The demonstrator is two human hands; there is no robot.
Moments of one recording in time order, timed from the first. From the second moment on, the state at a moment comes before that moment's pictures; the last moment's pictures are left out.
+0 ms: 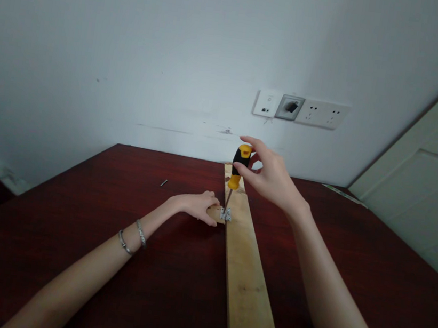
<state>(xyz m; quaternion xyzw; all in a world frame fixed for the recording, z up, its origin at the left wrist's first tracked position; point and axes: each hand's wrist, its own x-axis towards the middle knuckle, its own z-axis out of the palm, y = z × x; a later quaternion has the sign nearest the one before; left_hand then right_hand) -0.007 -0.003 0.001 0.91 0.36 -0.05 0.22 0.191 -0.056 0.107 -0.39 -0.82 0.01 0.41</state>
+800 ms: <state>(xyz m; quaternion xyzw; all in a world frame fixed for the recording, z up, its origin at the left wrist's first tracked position) -0.008 -0.006 0.001 0.90 0.38 -0.06 0.20 0.184 -0.063 0.110 -0.39 -0.82 -0.04 0.41</state>
